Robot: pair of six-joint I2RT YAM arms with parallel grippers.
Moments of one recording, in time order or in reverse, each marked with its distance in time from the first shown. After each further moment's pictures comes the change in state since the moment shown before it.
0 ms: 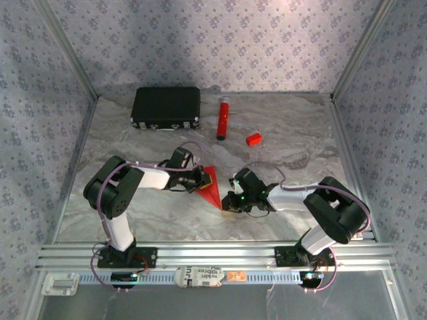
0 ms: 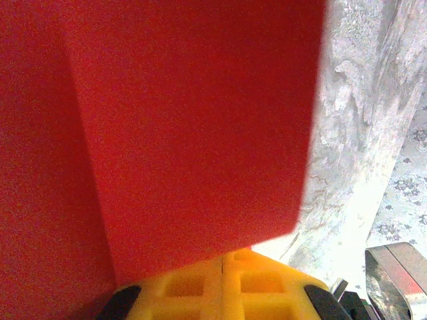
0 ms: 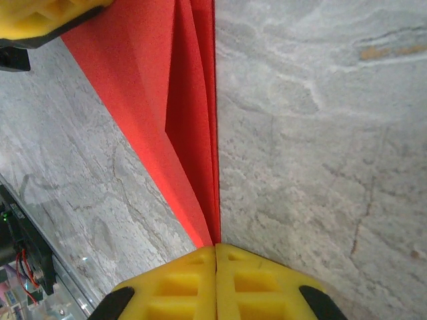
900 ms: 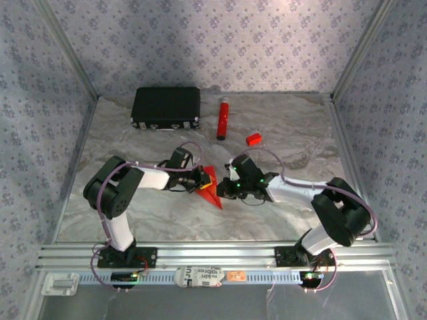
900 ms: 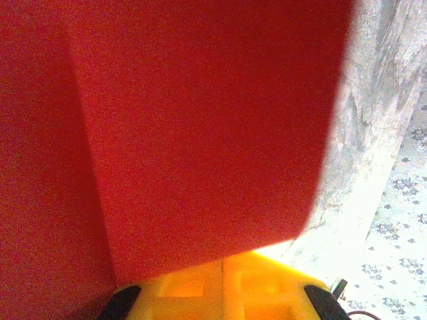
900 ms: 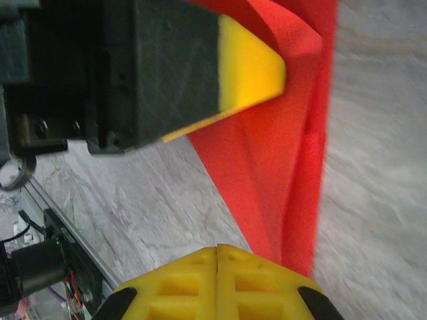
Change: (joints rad) left arm 0.002 0.000 -0.007 0.011 0.004 0.000; right arm -0.021 -0.014 0.185 -0.102 0.018 -0.021
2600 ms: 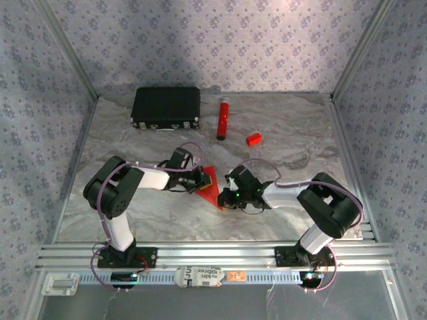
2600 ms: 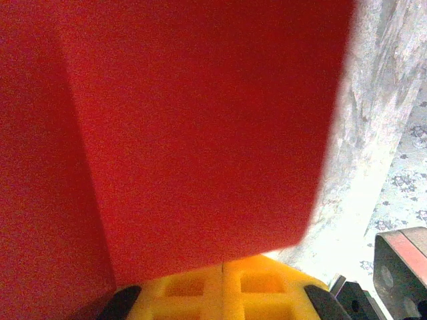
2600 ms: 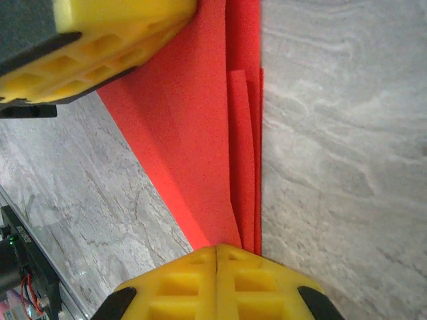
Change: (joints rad) left arm 0.000 0.000 -0.002 -0.001 0.009 0.000; right arm 0.040 0.068 -0.137 0.154 0.024 0.050
